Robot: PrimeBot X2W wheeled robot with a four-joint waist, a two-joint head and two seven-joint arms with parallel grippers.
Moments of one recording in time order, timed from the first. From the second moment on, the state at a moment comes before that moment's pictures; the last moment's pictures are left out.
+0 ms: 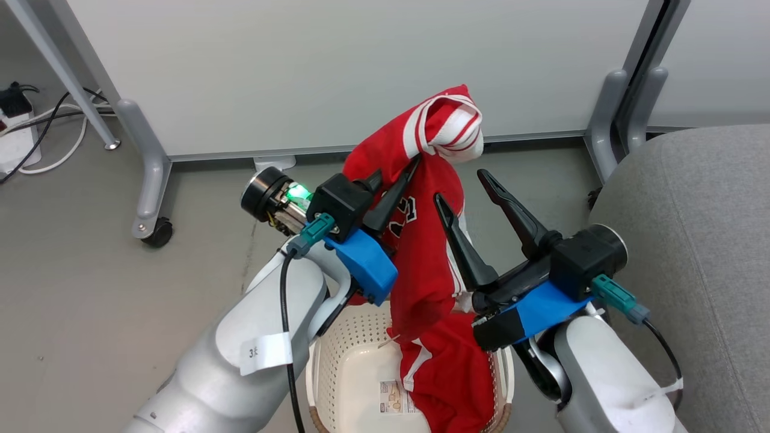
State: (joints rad) left arm -0.75 0.13 -0.79 0.60 -0.41 -0.10 -0.24; right arm -0.42 -0.05 0.36 0.27 0.19 0.13 -0.26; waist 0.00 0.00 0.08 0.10
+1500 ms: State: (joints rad) left arm -0.77 0.07 -0.90 0.50 -0.42 -0.10 -0.25; right arm -0.55 -0.05 0.40 0.56 0.20 0.13 -0.26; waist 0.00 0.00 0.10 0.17
